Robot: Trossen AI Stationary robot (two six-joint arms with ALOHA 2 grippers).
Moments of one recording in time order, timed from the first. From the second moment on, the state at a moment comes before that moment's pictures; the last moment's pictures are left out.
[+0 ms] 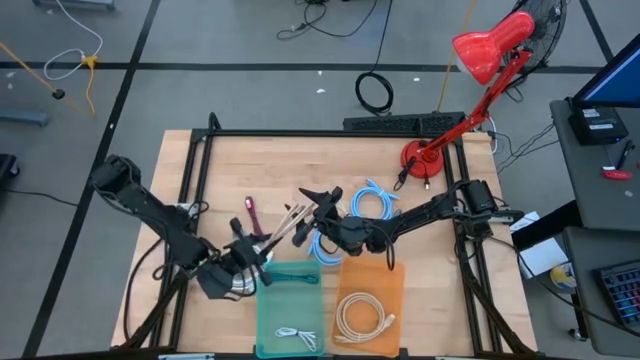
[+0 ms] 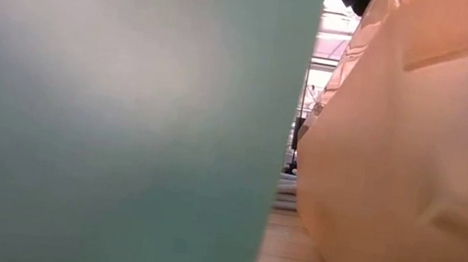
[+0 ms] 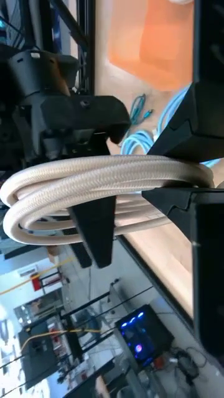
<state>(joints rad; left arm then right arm) -0.73 1.37 0.76 0.23 -1.28 -0.18 0.22 1.96 1.23 0.87 0.87 -0.01</state>
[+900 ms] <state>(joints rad) -0.80 1.34 0.76 0.25 -1.32 -0.27 0.27 1.95 1.30 0.61 1.13 0.02</state>
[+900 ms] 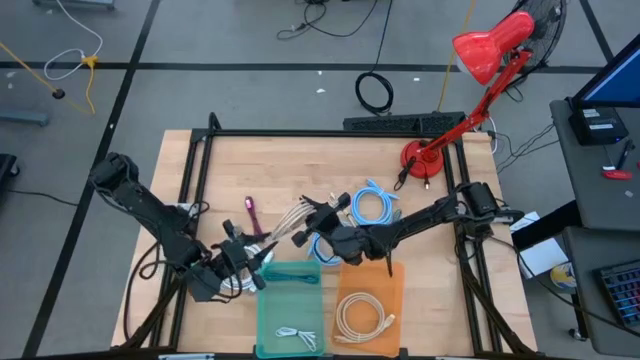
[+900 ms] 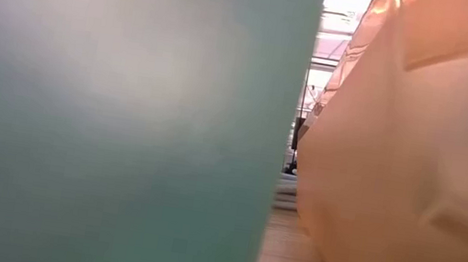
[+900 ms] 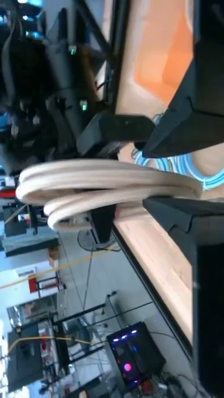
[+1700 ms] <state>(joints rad) -1.10 1.14 0.76 0.06 -1.57 -0.28 0.49 1.71 1.44 -0.86 0.70 1.17</state>
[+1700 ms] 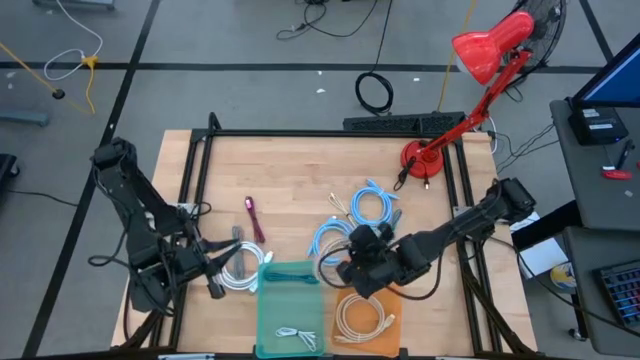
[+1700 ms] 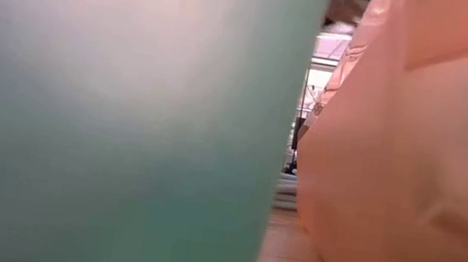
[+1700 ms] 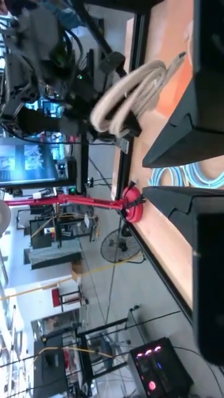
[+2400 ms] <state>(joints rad) -1.10 1.14 0.76 0.02 -1.57 -0.32 0.75 1.75 1.36 -1.07 0.39 1.83</state>
